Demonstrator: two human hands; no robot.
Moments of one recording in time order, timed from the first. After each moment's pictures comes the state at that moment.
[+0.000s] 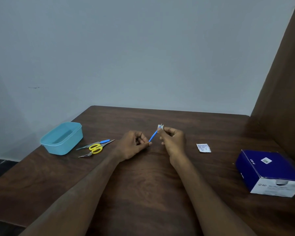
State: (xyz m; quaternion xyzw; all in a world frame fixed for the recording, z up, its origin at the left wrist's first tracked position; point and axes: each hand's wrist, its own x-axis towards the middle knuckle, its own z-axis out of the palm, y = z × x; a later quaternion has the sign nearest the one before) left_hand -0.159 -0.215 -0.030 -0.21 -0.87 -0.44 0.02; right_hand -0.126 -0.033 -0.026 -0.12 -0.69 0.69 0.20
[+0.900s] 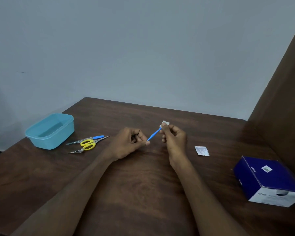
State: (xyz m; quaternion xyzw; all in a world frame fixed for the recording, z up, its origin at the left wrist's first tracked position) left_hand -0.155 -0.221 -0.028 -0.24 -0.83 -0.51 0.01; right_hand -0.136 -0.026 -0.034 -0.09 -0.64 0.73 0.22
